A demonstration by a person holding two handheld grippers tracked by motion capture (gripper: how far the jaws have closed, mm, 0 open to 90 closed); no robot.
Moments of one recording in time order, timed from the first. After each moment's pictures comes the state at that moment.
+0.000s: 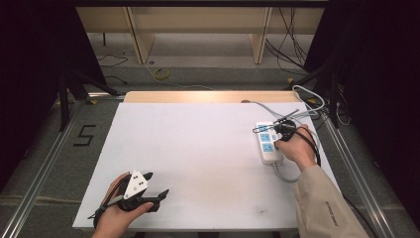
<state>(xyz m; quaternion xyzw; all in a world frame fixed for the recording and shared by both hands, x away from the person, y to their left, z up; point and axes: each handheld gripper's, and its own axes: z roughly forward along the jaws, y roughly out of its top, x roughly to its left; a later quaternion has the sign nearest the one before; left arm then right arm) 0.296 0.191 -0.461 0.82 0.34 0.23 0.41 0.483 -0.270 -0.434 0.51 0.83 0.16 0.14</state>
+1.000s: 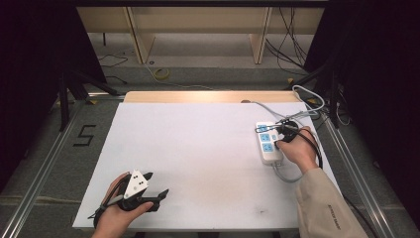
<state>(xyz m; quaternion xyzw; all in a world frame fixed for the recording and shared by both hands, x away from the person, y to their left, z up) 0.296 0.191 -0.462 0.82 0.34 0.23 0.41 0.479 -0.276 -0.436 0.51 0.82 0.19 0.14</state>
